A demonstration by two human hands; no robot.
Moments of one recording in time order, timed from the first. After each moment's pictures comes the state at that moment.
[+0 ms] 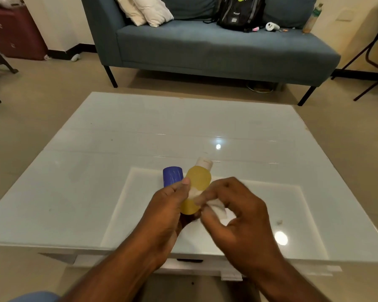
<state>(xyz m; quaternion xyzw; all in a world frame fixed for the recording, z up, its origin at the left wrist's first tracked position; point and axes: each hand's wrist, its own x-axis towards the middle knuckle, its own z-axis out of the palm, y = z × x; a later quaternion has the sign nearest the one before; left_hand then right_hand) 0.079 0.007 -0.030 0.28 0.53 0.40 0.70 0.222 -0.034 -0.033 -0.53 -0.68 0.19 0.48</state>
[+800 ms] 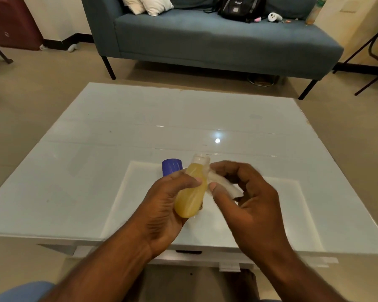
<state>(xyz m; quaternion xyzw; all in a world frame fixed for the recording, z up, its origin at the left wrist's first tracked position) 0.075 0.006 -0.024 0.22 0.46 0.43 0.74 0.227 -0.032 -0.031 -0.55 -0.58 0.27 0.54</state>
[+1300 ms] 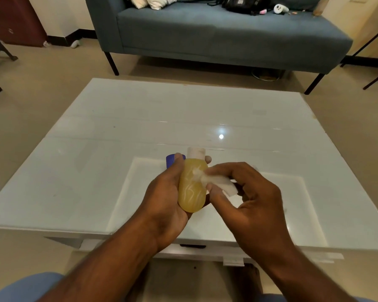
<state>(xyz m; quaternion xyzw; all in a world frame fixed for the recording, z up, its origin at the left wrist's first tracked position) 0.073 0.007 -0.021 0.20 0.41 0.42 0.78 0.224 -0.034 -0.033 -0.53 -0.64 0.22 0.51</state>
